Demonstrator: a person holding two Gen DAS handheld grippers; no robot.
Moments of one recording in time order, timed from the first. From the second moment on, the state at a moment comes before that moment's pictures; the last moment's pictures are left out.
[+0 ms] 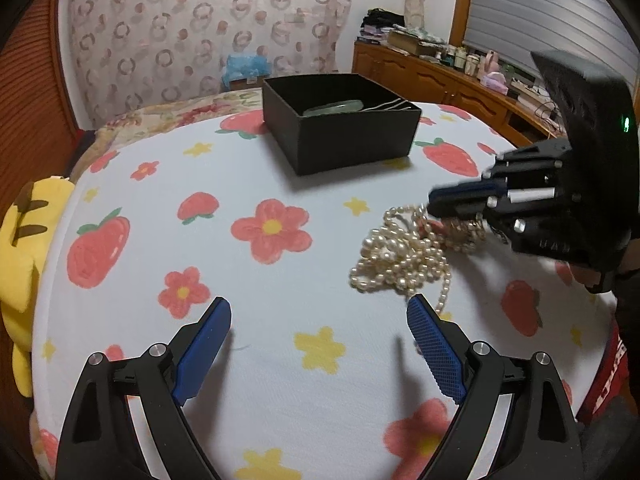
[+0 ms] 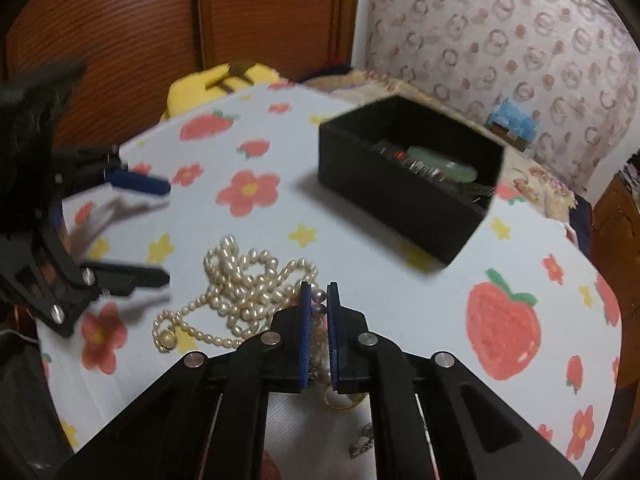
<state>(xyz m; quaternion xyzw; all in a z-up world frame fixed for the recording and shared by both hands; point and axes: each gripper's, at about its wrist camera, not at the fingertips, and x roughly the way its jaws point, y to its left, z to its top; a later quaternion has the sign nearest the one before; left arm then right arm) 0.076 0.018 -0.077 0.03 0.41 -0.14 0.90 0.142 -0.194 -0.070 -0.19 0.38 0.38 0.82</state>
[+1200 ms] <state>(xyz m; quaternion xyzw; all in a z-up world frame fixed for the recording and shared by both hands) 0.070 -0.015 -0.046 0.04 0.38 -0.16 0.91 0.147 -0.236 -0.012 -0.13 0.32 0.33 0.88</state>
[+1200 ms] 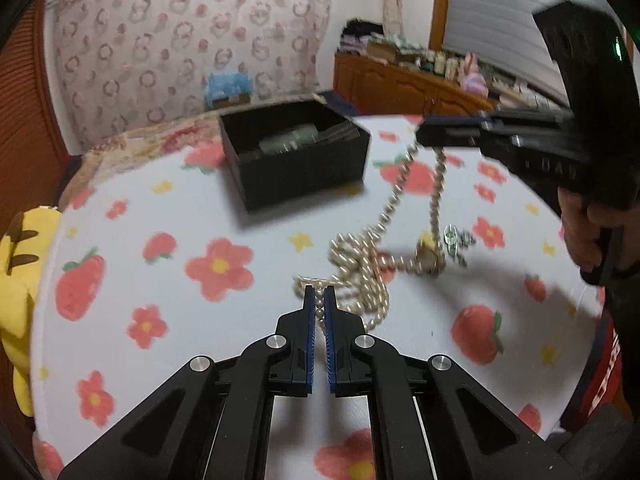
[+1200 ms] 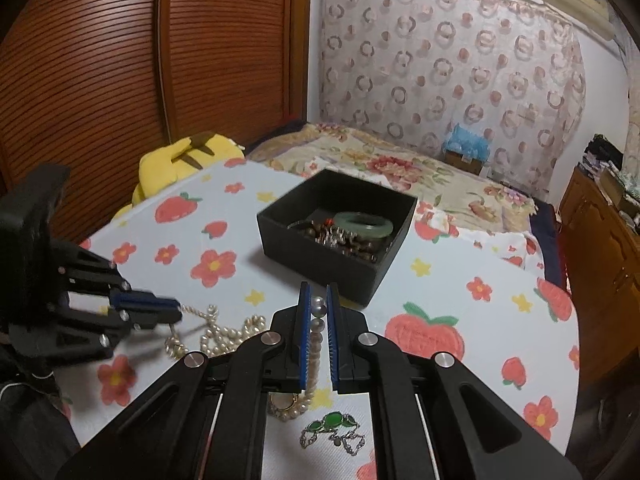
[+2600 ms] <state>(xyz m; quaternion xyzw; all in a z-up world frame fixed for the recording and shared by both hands) 0.119 -0.005 0.114 0.03 0.25 -0.15 0.96 0.165 -0.232 0.115 -0.11 0.21 0.33 0.92</state>
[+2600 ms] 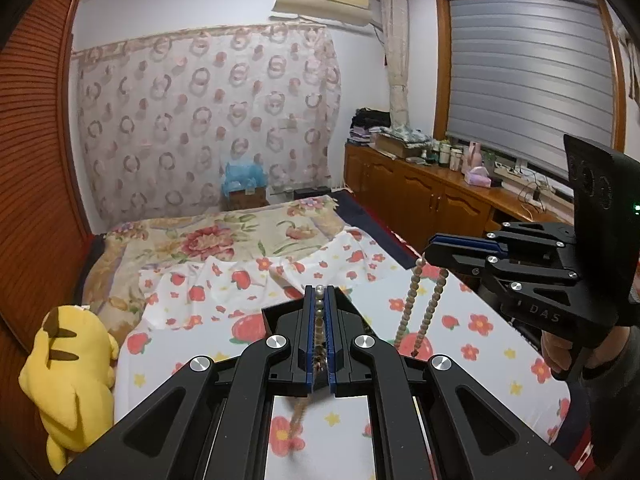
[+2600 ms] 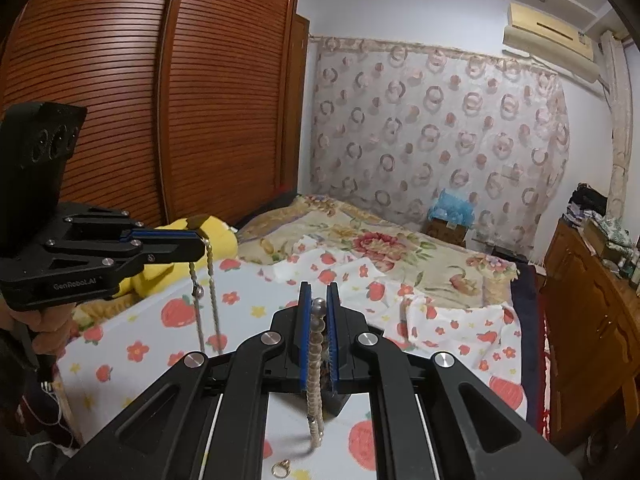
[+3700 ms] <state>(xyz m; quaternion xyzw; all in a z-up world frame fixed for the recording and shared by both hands) 0.198 -0.011 0.132 0.00 0.24 -0.12 0.96 0.252 -0.211 0.032 -0.04 0.31 0.30 0.90</state>
